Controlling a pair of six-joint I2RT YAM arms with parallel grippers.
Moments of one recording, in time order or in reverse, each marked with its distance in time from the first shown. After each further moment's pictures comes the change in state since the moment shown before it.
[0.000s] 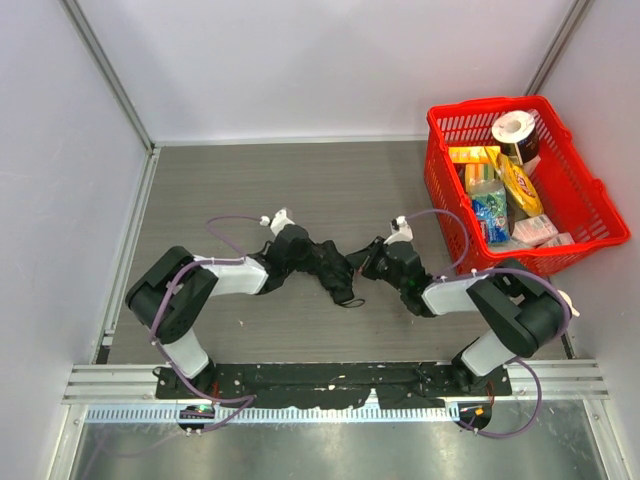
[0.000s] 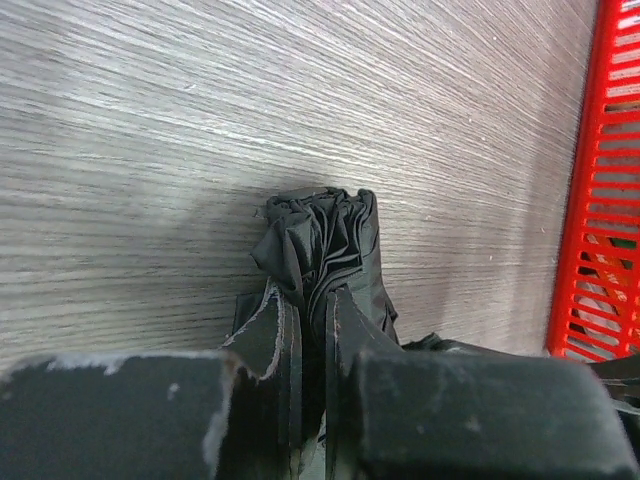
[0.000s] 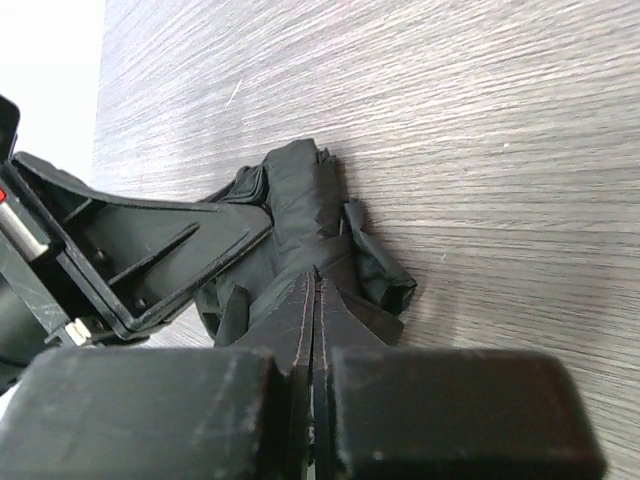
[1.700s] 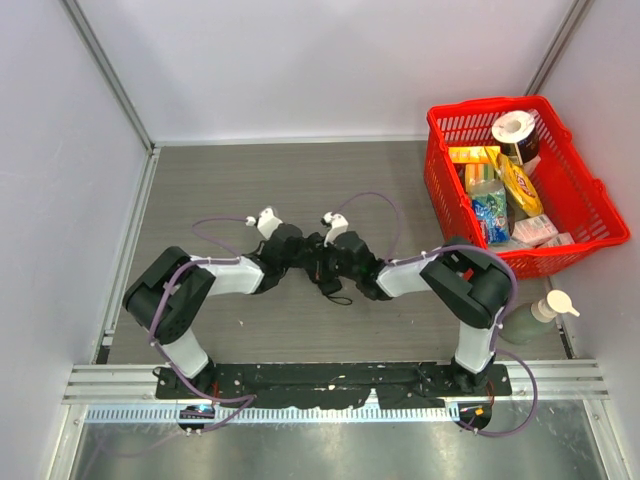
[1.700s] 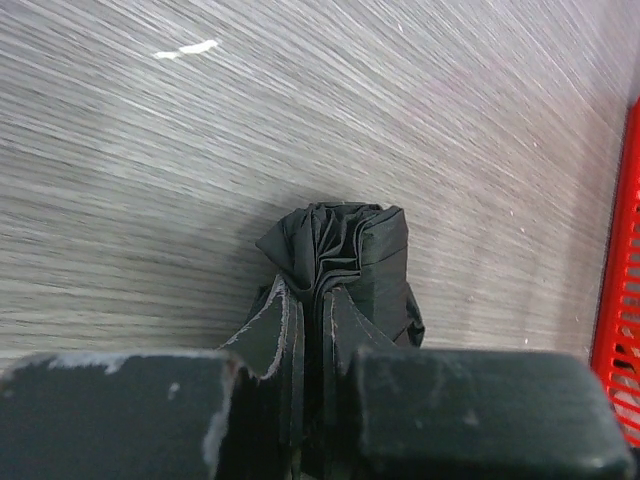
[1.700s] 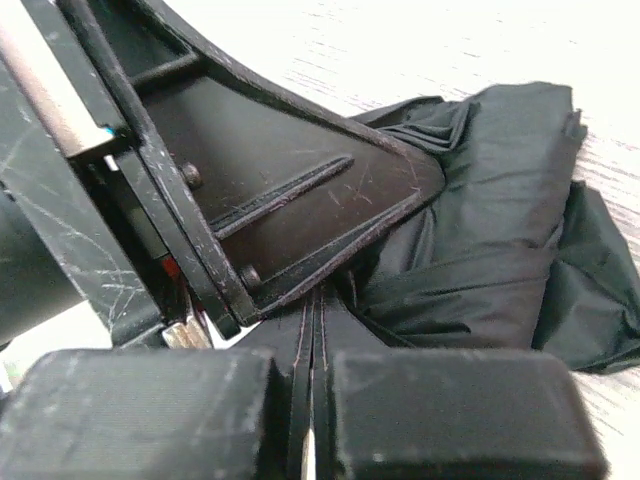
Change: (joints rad) left arm 0.002 -0.016 -0.021 -0.008 -0.169 0.000; right arm 0.178 0.283 0.323 -0.068 -0.129 -0.348
